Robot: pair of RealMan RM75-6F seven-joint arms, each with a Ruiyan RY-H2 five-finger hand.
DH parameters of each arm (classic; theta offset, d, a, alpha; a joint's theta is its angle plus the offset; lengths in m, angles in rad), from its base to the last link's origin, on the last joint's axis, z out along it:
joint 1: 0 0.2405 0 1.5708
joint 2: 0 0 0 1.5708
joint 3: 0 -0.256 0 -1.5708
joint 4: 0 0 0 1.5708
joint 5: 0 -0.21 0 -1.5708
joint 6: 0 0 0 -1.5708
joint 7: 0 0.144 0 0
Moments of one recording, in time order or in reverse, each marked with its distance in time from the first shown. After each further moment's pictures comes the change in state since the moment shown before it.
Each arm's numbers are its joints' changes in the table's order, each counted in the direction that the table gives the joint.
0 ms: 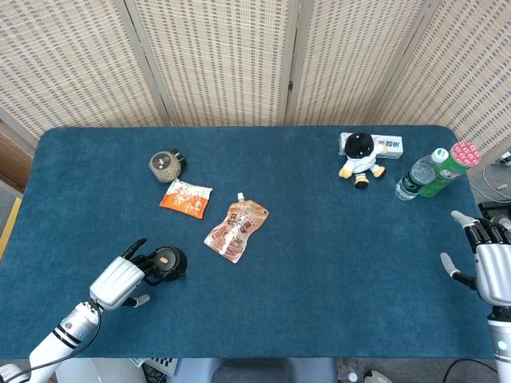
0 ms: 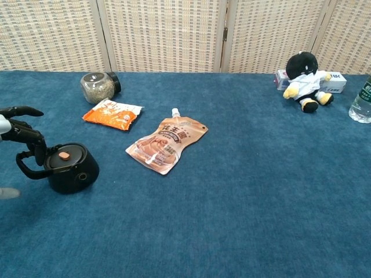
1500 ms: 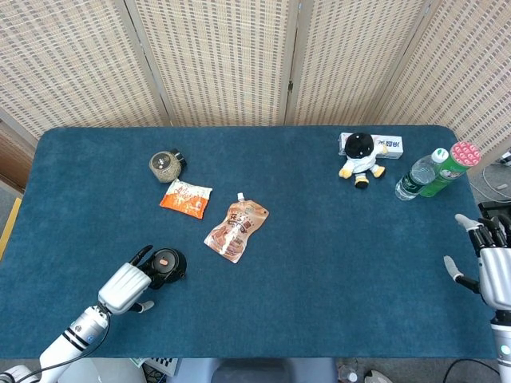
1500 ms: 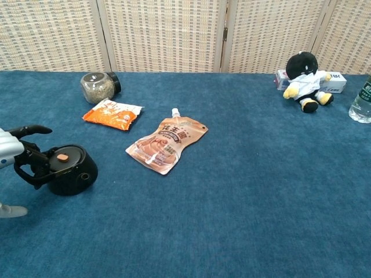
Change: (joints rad) left arm 0.005 0.079 -0.025 -0.076 0.014 0.026 0.006; right arm -0.019 -0.003 0.008 0.001 0.000 -0.009 0.007
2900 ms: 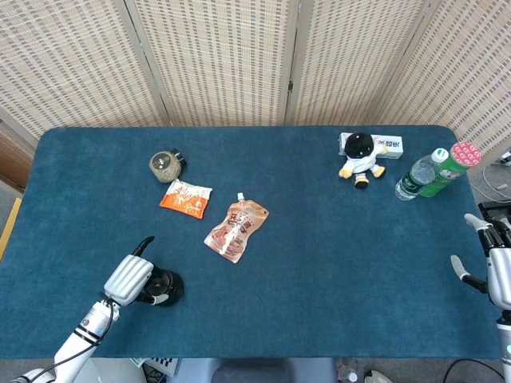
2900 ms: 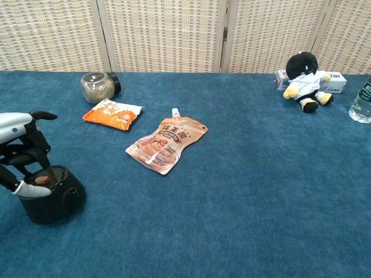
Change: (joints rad) left arm 0.010 0.005 0.096 0.192 0.168 0.024 -0.061; right arm -0.010 0.017 -0.012 -0.050 -0.018 -0.004 0.057
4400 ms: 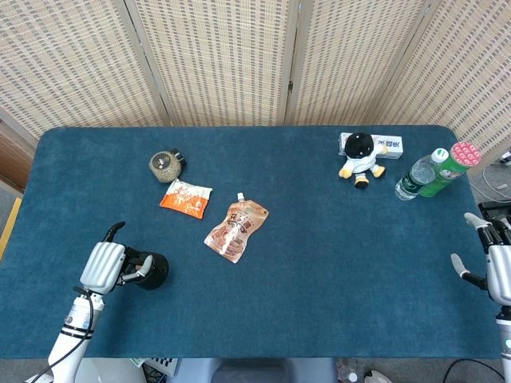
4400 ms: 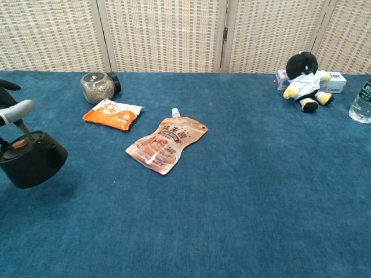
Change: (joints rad) left arm 0.074 0.007 0.107 0.042 0.100 -0.136 0.020; right arm 0.015 0.018 -0.007 -0.046 -0.031 0.042 0.023
